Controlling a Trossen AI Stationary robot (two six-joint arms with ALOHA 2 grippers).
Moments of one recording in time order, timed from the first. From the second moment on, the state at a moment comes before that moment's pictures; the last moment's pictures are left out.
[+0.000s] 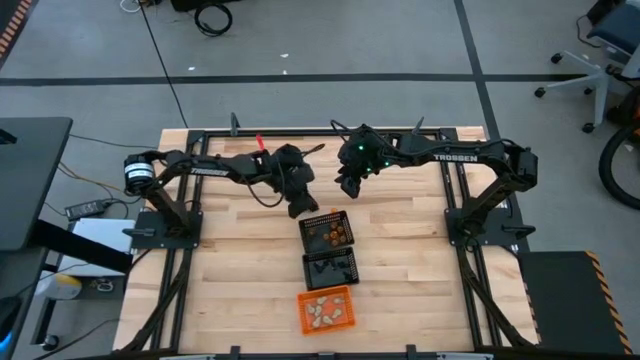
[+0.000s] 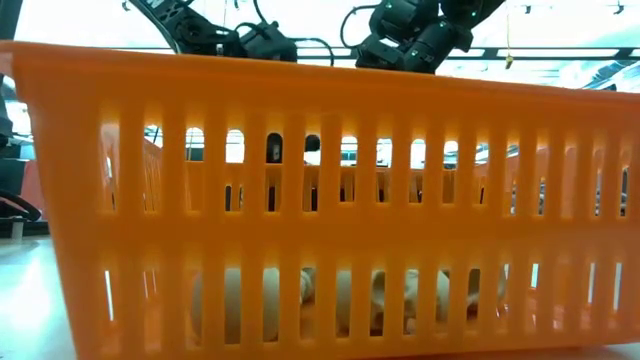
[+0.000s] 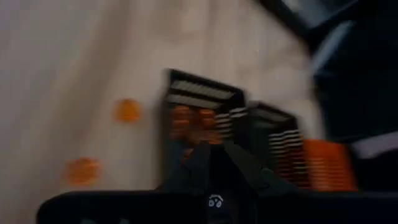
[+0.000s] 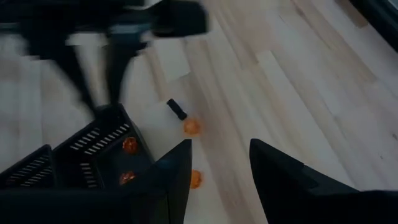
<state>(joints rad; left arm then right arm) 0.30 1.64 0.97 -0.07 0.56 -0.30 -0.32 1.55 1.19 -0.47 -0.16 0.16</state>
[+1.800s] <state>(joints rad) -0.07 1.68 0.98 -0.03 0.14 -0.35 -0.22 1.55 1.19 -0.72 -0.15 0.47</state>
